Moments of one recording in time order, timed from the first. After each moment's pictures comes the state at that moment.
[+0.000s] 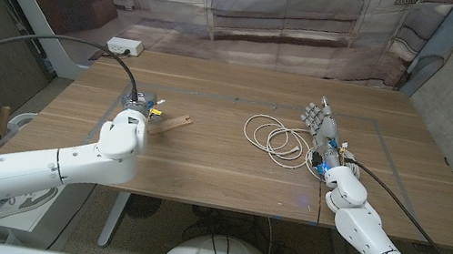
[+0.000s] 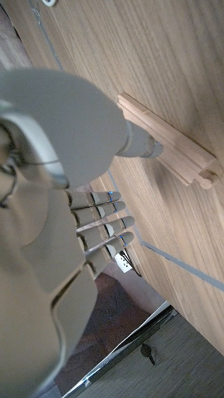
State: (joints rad) left arm 0.61 1.03 1.03 -2.14 0.59 1.25 -0.05; left_hand 0.99 -0.02 0.32 -0.16 0.26 0.38 0.01 0.24 0.20 0.41 -0.08 0.22 0.20 0.42 -0.04 0.22 0.19 0.25 0.01 0.31 0.19; right arm -1.04 -0.47 -0.34 -1.52 0.61 0.31 -0.10; right_hand 0.26 -0.02 0.17 0.02 0.23 0.10 0.10 0.20 0.18 0.14 0.12 0.22 0.18 0.07 0.07 0.19 0.18 0.16 -0.04 0.25 0.18
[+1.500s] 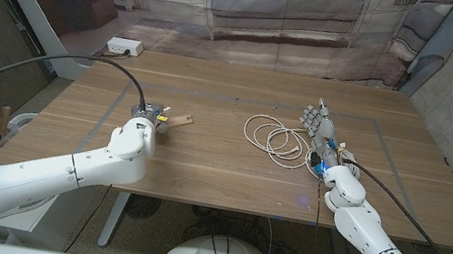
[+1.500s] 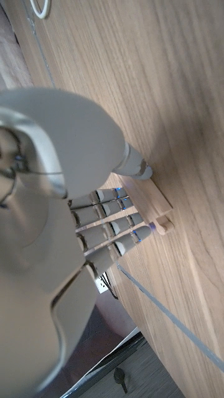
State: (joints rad) left arm 0.68 0.91 0.94 -1.98 0.50 1.13 -0.02; left_hand 1.15 0.03 0.35 -0.15 0.22 0.62 0.01 0.29 0.20 0.66 -0.08 0.26 0.21 0.68 -0.06 0.25 0.18 0.57 -0.01 0.40 0.18; right arm -1.03 -0.47 -0.35 -1.52 0.61 0.27 -0.12; right_hand 0.27 -0.01 0.17 0.01 0.22 0.10 0.09 0.20 0.18 0.14 0.12 0.22 0.18 0.08 0.07 0.19 0.18 0.16 -0.04 0.23 0.18
